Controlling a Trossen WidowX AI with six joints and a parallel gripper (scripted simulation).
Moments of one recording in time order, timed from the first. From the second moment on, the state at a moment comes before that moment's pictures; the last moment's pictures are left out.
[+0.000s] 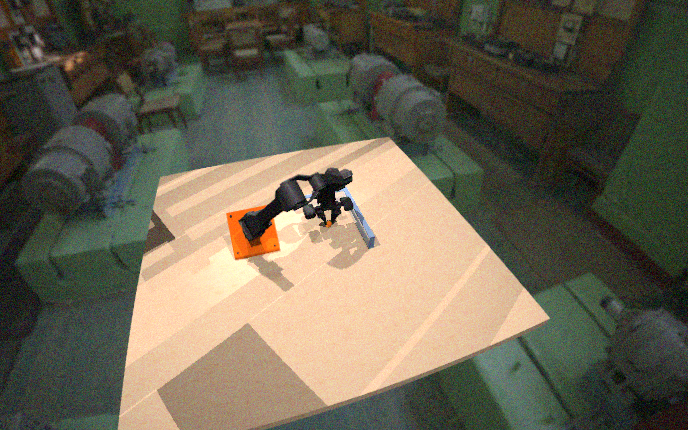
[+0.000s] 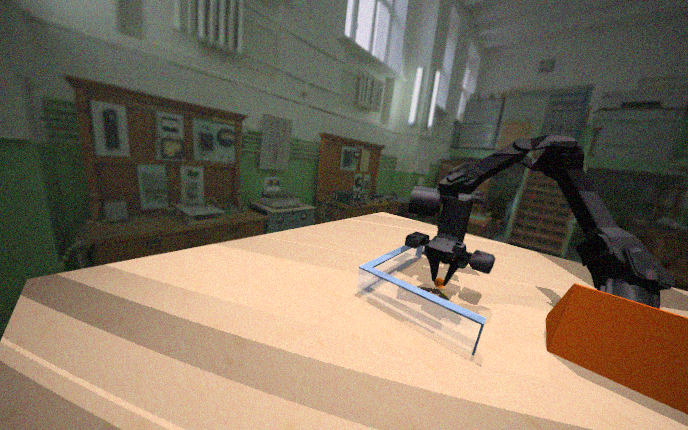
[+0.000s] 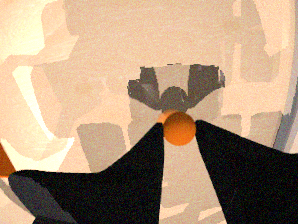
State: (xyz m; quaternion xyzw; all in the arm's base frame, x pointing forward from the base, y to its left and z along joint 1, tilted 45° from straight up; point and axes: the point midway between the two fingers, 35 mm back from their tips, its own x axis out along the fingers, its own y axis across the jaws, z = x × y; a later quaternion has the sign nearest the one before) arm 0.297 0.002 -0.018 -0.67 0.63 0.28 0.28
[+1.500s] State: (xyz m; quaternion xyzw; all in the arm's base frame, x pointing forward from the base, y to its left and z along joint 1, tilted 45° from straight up) arm 0.292 0.053 0.032 -0.68 0.62 0.28 0.27
